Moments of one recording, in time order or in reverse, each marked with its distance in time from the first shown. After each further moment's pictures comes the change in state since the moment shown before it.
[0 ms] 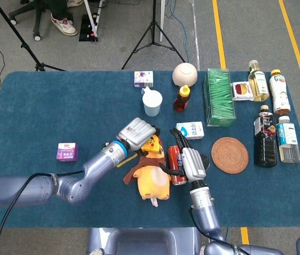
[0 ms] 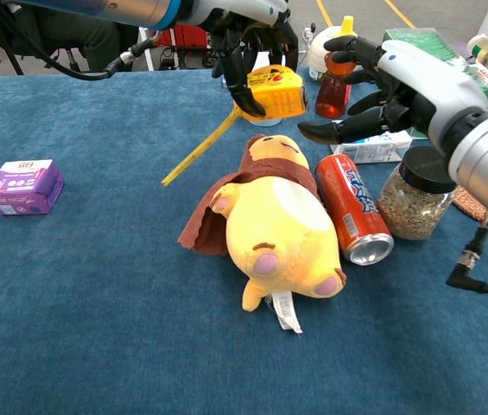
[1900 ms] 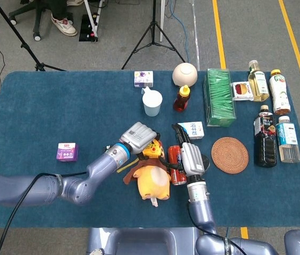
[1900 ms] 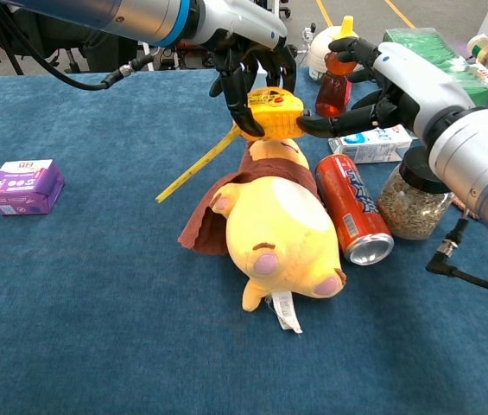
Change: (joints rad) left arm -0.059 -0.002 0.047 0.000 -0.094 -0.048 0.007; right arm 0.056 -0.054 0.029 0.092 0.067 0.045 -0.022
